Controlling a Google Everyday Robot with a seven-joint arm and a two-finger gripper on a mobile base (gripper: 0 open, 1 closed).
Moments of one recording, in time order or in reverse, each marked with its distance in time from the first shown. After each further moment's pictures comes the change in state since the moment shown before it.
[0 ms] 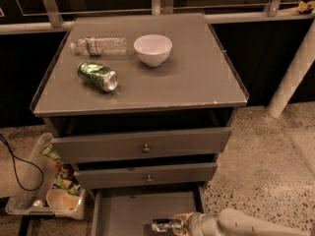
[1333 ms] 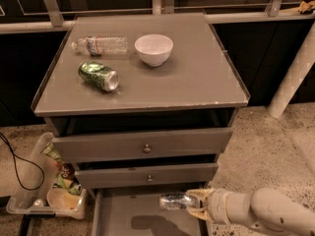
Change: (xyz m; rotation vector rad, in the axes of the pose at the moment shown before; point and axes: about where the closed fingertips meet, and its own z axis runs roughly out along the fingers) arm -0.168 -0.061 -0.208 0.122 0.061 -0.165
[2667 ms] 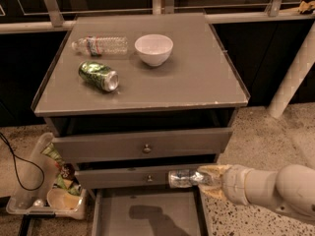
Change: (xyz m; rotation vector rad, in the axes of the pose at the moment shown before) arm -0.050 -0.079 -0.088 0.078 0.073 -0.096
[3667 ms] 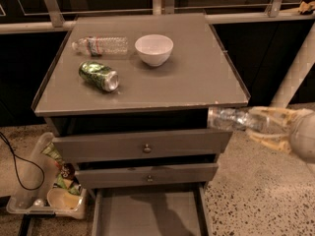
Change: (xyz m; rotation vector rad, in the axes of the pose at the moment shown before) arm -0.035 -0.143 -0.195 0.310 0.014 -0.022
